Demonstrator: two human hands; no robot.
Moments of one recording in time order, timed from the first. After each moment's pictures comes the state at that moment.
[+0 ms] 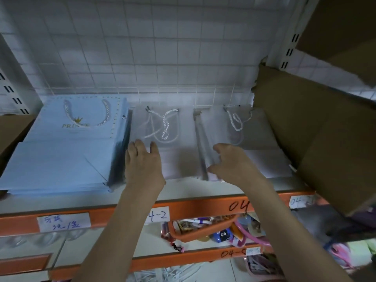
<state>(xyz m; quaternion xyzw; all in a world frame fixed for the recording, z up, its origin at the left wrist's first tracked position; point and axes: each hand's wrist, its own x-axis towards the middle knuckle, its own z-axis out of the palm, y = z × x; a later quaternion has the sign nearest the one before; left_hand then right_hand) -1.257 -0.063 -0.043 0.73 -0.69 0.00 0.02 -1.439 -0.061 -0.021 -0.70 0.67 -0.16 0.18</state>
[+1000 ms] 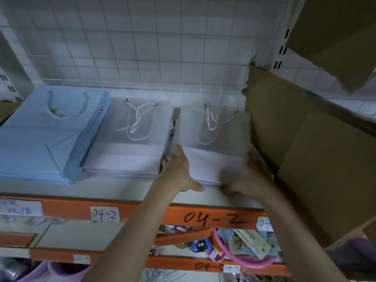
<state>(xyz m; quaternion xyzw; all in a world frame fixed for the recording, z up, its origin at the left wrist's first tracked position) -1.396 -0.096 -0.066 0.71 -0.65 -0.26 0.09 -1.576 -0.101 -0.074 -0.64 0.70 -0.12 0.29</state>
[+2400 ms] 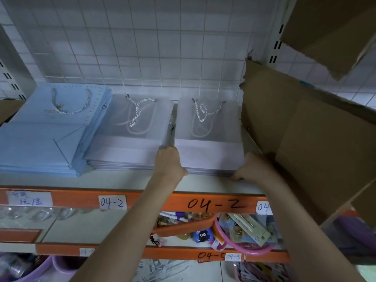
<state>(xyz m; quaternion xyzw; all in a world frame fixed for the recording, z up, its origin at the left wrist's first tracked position) -1.382 -0.079 -0.064 0.74 -0.62 -0.17 0.17 -1.578 -0.087 -0.058 -0.62 0.72 -0.11 0.27</state>
